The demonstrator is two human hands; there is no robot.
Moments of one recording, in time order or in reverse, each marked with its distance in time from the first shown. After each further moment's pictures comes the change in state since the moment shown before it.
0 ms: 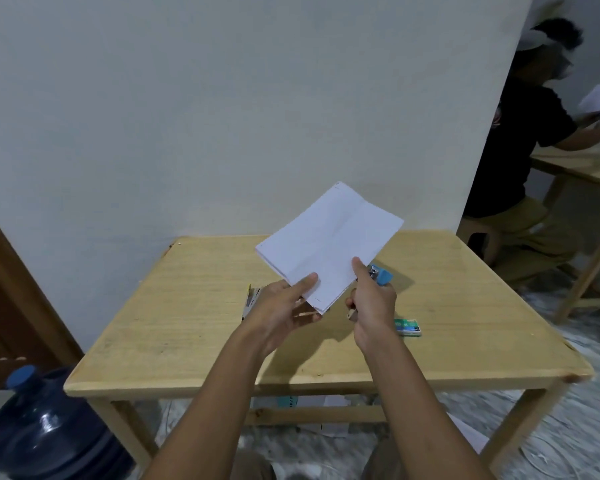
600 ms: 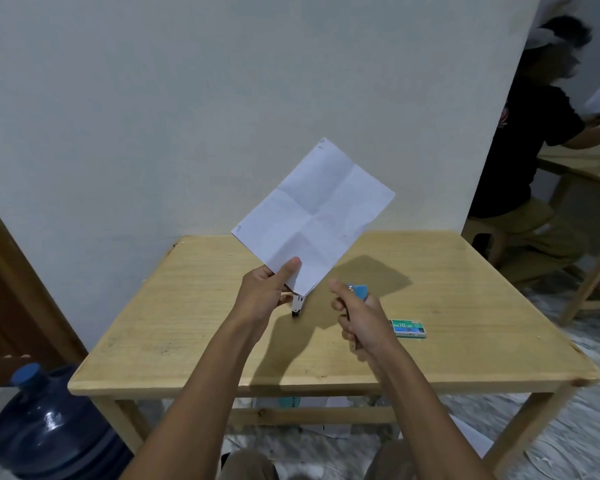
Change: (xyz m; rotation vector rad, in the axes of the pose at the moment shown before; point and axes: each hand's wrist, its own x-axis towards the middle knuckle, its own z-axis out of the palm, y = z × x) left_hand 0.003 0.014 -0.017 0.136 0.169 0.196; right_hand -0.014 0.014 -0.017 -0.385 -0.352 -0.001
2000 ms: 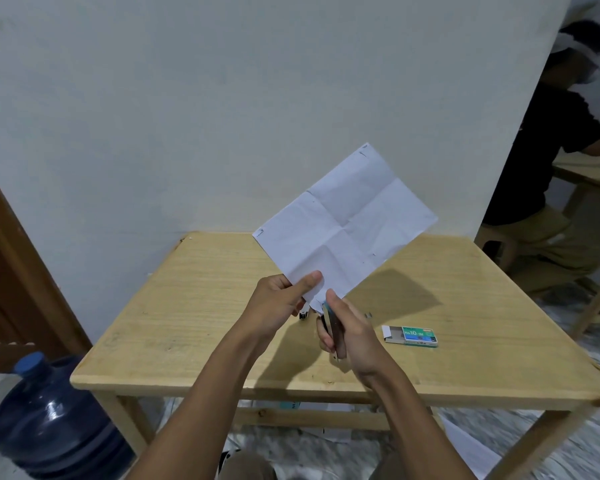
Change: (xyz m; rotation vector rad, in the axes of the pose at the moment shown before) left_hand -0.008 -0.008 -0.004 0.115 -0.097 0.051; right_hand -0.016 0.004 0.023 0.107 -0.388 -0.224
